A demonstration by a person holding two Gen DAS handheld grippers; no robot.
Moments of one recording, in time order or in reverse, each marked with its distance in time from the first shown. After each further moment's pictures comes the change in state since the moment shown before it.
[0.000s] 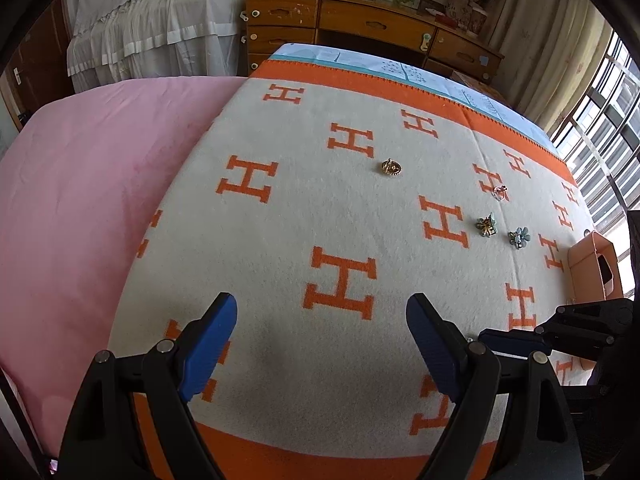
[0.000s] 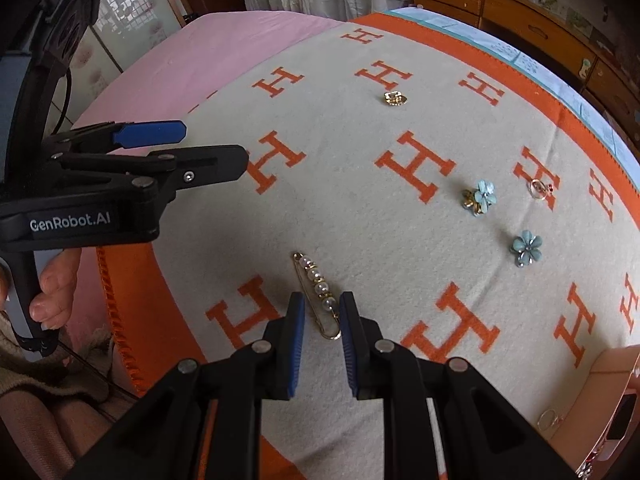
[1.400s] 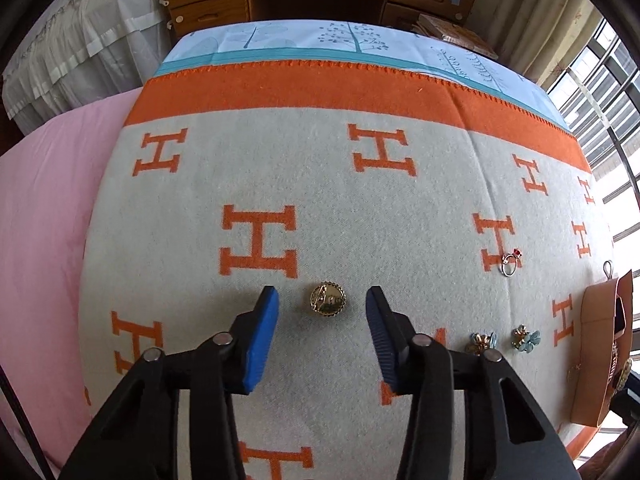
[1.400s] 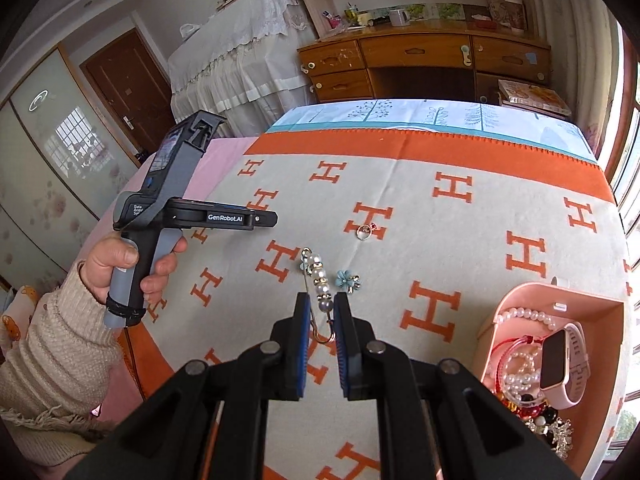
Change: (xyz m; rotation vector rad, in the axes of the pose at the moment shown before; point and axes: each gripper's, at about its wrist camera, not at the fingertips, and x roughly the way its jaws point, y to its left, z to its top) left arm 0.104 -0.066 0.129 0.175 0.218 -0.045; right arm -0.108 -0.111 -0.046 0.422 -0.359 0.024
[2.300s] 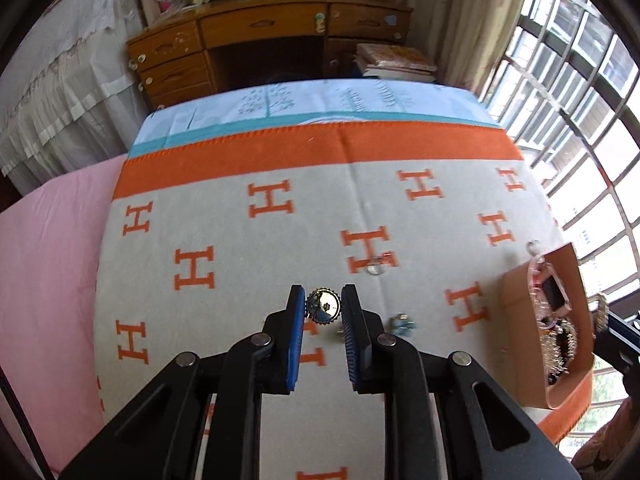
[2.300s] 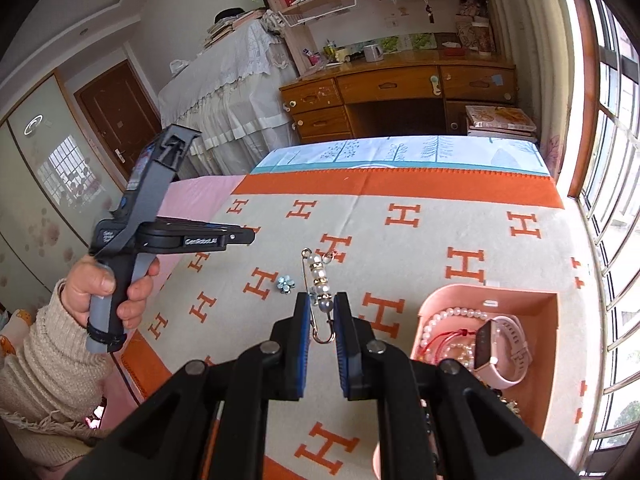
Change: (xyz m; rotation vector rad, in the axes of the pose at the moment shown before) left arm -0.096 -0.105 -0.022 0.179 -0.161 -0.037; right arm -0.078 -0.029 -0.014 0.063 -0.154 -0.067
